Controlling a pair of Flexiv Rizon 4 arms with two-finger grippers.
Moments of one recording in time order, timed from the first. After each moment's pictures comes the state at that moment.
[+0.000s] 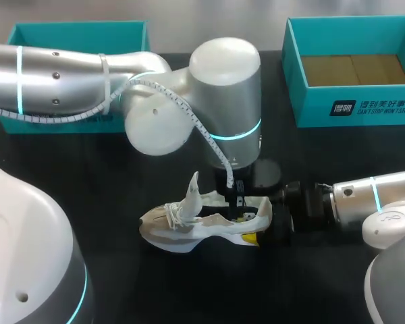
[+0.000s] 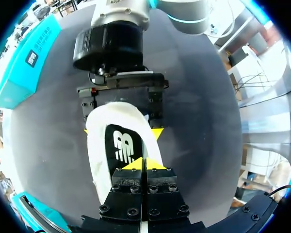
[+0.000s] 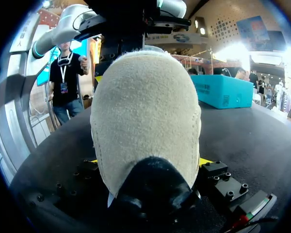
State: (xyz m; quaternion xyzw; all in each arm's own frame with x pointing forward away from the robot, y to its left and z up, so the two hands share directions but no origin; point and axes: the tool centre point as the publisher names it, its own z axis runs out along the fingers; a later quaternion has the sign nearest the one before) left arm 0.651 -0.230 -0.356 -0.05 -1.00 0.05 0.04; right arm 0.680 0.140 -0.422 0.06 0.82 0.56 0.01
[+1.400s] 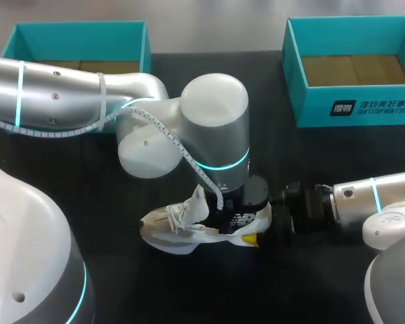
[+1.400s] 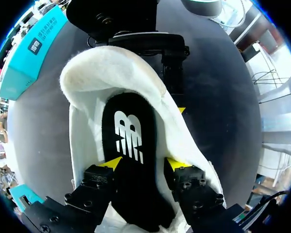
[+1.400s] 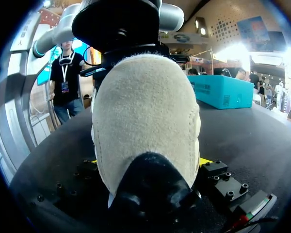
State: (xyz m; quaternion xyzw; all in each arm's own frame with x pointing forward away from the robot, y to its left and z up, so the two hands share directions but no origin) left arm 0.659 -0.211 -0.400 -0.05 -1.00 0.04 -0.01; right arm 0.678 0.140 -0.423 0.06 0.82 0.56 0.01
